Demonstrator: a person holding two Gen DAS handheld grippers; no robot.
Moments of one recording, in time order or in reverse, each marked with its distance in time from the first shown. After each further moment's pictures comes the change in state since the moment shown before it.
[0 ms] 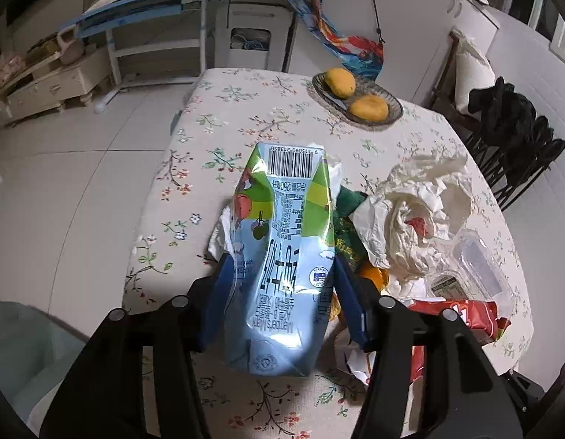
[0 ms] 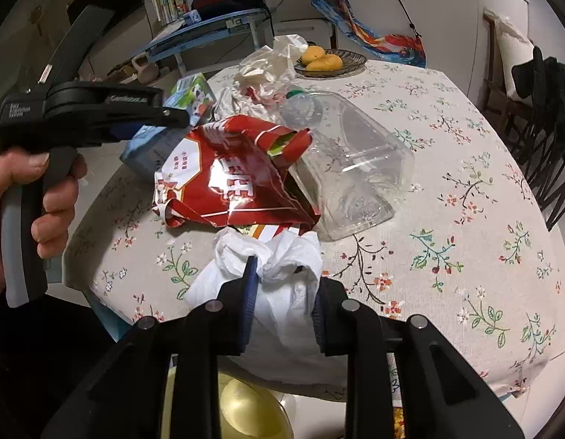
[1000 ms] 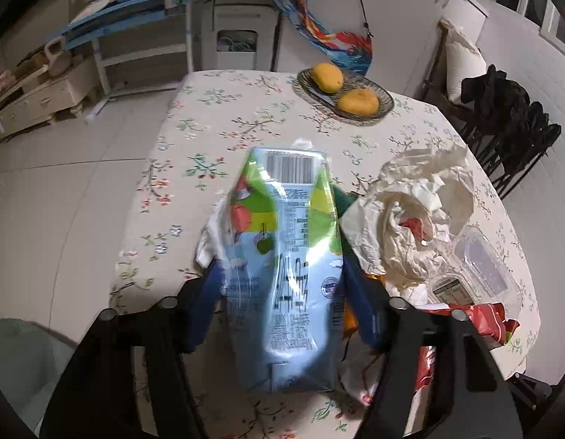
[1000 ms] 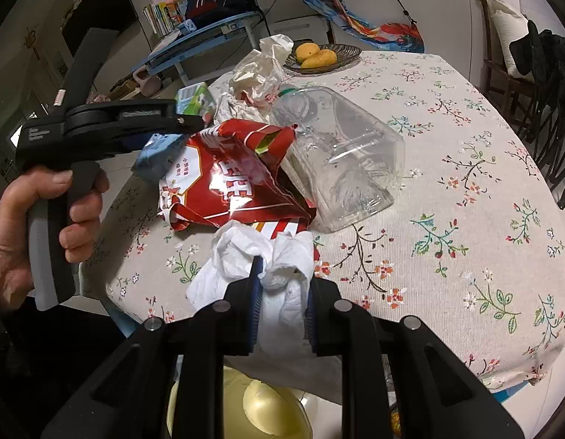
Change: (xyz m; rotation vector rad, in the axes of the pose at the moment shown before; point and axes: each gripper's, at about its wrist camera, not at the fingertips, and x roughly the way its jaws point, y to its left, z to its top) left arm 0.017 -0.014 0.004 0.063 0.014 -0.020; right arm 0.001 -0.010 -0.001 0.072 0.002 0.071
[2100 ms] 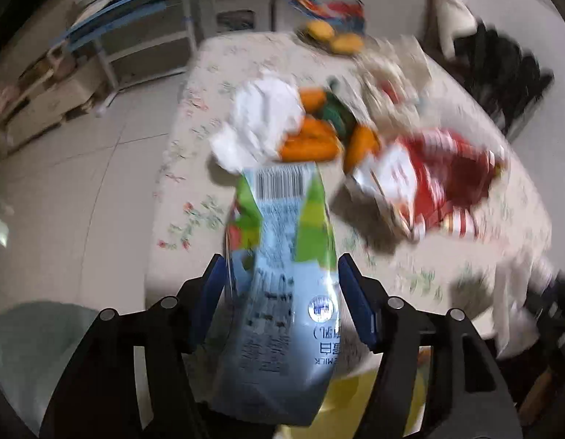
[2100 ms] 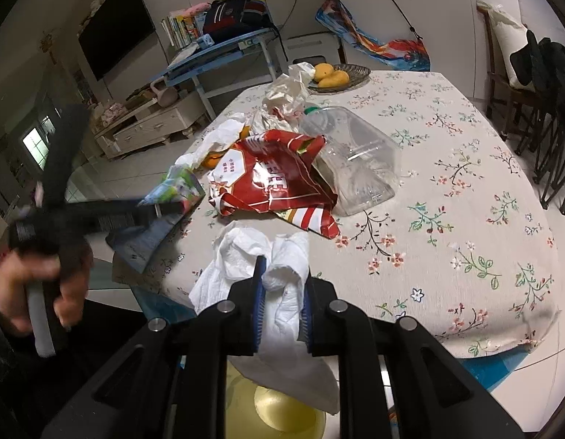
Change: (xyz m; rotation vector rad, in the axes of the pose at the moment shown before) left arm -0.056 0.003 -0.091 0.121 0.093 0.071; right arm -0.041 0.015 -0.021 -0.015 -0.064 0.044
